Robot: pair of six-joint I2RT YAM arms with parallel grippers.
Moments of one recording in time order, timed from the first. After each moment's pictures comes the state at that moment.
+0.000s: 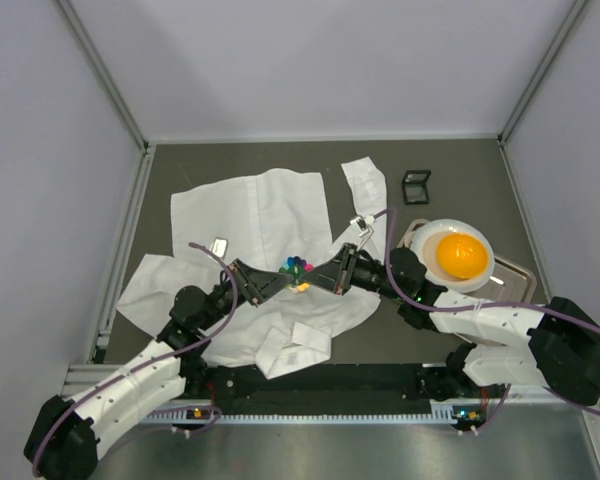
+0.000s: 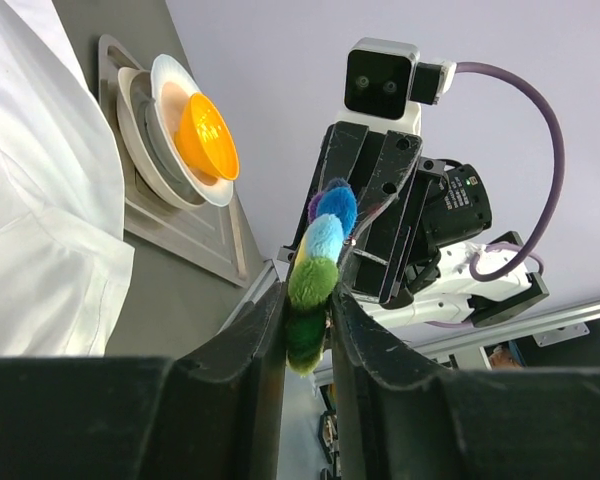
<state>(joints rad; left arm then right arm) -0.62 0.61 0.12 0.65 0.32 -1.29 0.89 1.19 0.48 0.73 -0.32 0.97</state>
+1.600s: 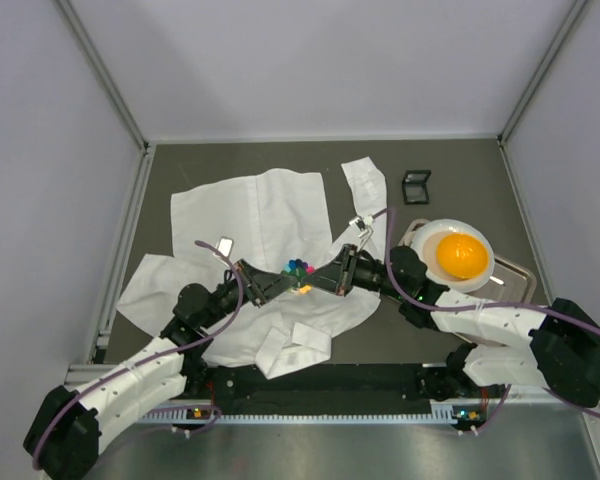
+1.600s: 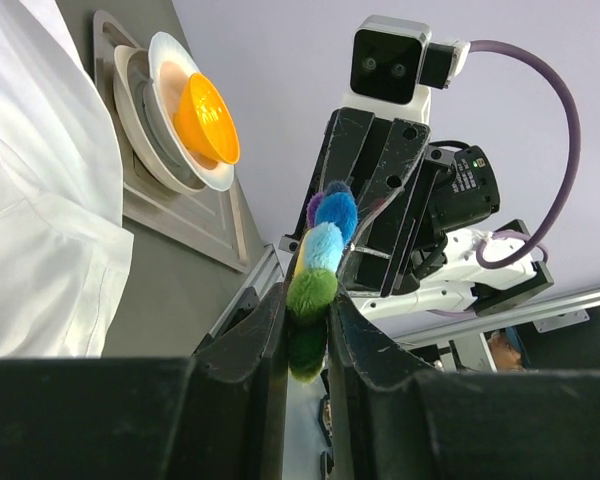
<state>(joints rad) -0.63 0.68 0.12 0.70 0.36 -1.29 0.88 1.18 0.48 0.69 -0.36 0.94</state>
